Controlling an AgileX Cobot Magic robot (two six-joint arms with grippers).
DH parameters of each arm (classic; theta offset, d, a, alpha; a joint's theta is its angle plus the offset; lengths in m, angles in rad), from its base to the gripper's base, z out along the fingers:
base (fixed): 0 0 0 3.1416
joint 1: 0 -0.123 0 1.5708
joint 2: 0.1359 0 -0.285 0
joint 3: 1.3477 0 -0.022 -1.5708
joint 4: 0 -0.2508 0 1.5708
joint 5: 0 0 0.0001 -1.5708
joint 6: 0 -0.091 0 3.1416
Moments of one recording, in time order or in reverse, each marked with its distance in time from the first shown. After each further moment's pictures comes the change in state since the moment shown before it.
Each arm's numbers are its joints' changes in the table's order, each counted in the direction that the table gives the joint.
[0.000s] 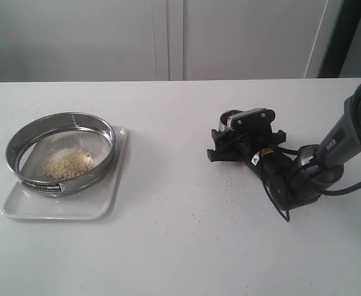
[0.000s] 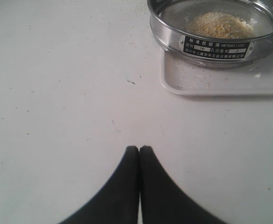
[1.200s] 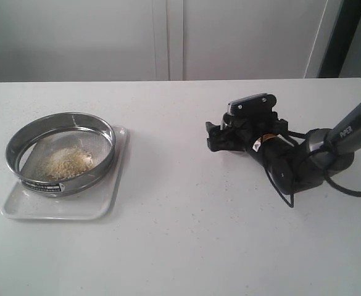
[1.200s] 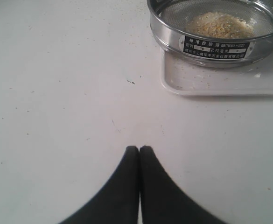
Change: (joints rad) left arm 0.000 0.000 0.000 0.000 0.000 0.000; right arm 0.000 -0.111 0.000 0.008 0.153 -0.017
